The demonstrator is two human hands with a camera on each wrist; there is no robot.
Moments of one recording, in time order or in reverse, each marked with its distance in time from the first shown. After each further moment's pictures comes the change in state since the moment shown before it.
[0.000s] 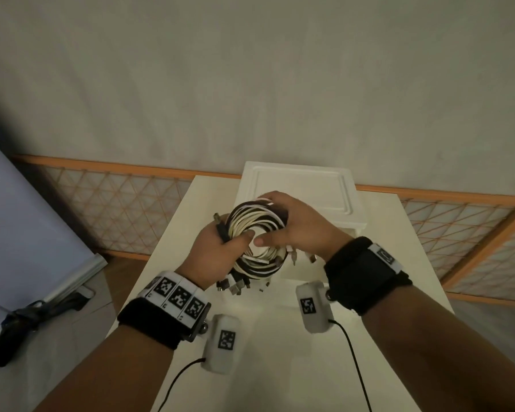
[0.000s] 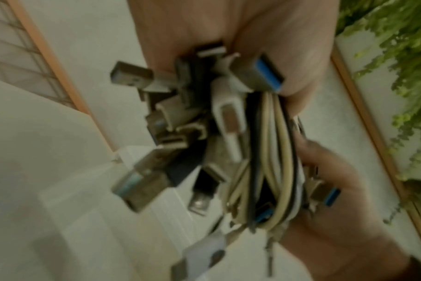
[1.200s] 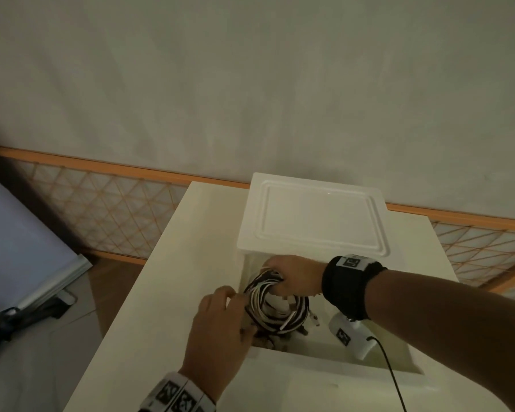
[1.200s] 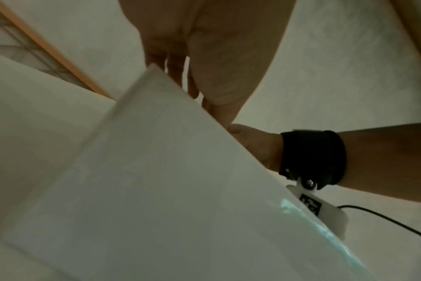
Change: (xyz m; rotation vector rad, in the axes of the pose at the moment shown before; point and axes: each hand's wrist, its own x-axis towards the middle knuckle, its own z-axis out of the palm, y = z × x) left_hand 0.033 -0.119 0.018 0.783 -0.056 0.091; right_hand 0.130 0.157 0.016 -0.541 -0.544 0.142
